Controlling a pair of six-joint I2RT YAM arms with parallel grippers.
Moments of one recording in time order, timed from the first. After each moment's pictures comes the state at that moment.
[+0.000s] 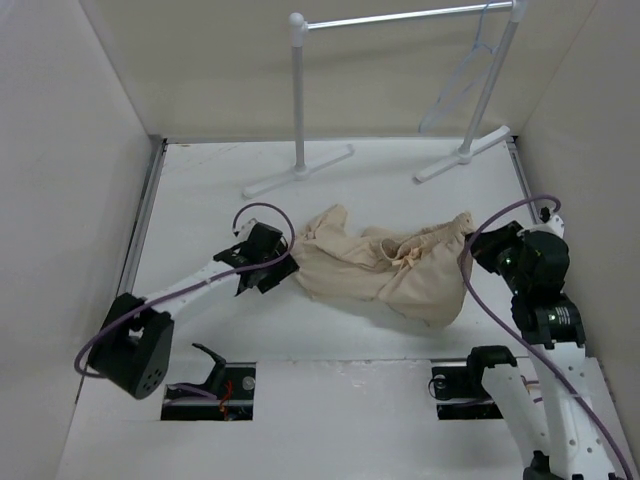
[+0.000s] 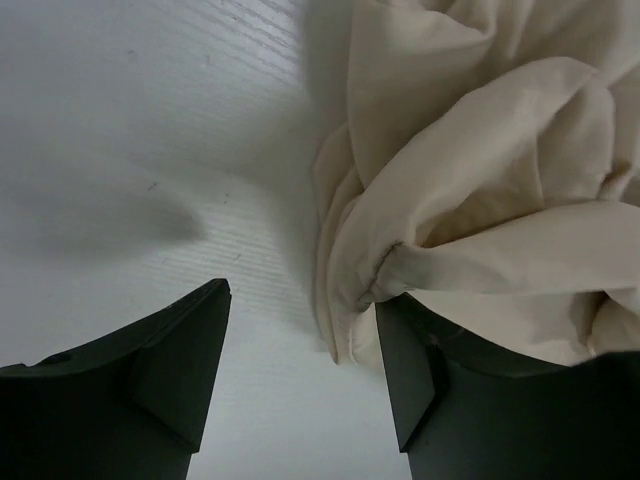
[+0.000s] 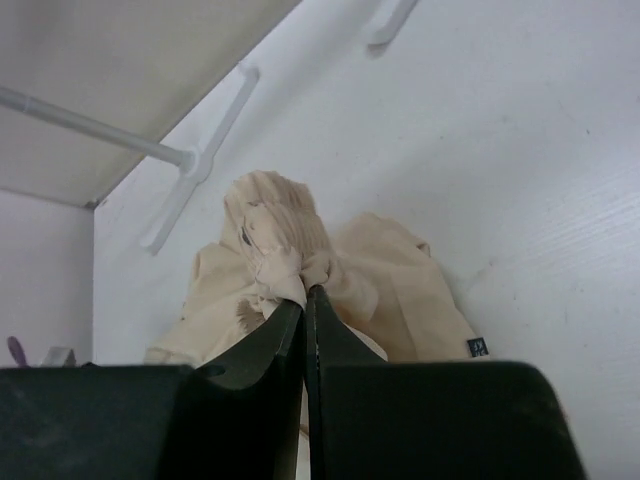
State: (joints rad) left arm -0.53 1.25 0.66 -0.38 -0.12 -1.06; right arm 0.05 0.56 0.80 -0.56 -0.02 0.74
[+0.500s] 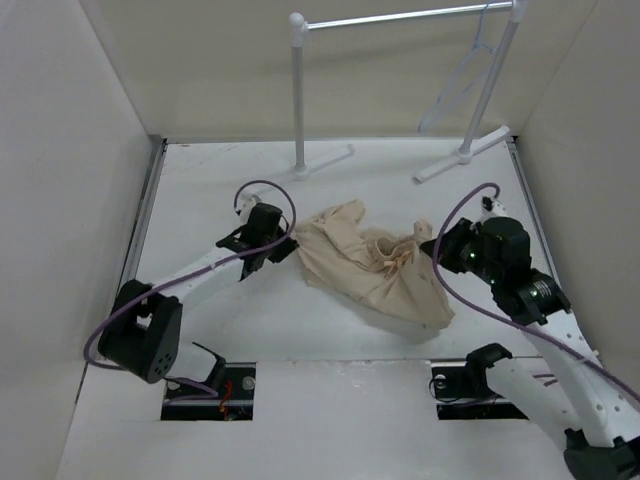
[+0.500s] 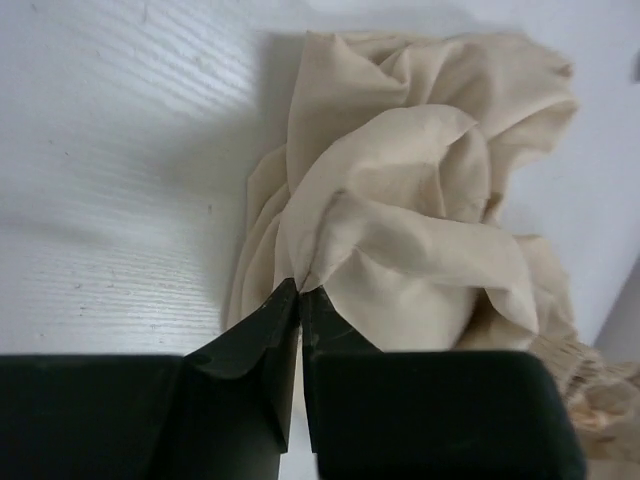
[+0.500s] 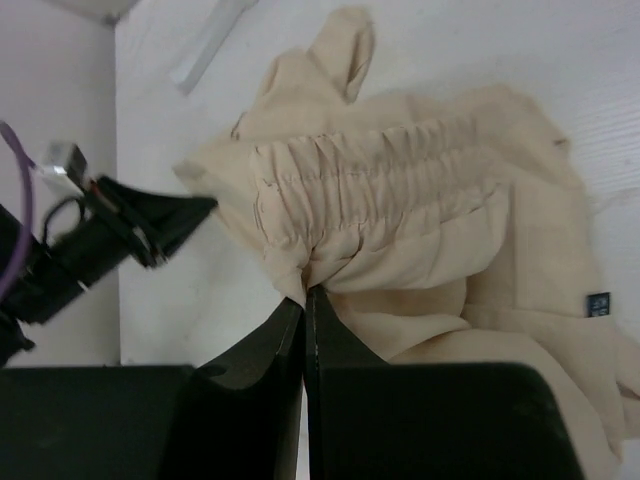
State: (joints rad) left arm -0.52 1.42 0.77 -0.16 -0.11 -1.08; right arm 0.29 0.69 0.80 -0.56 -0.11 0.78
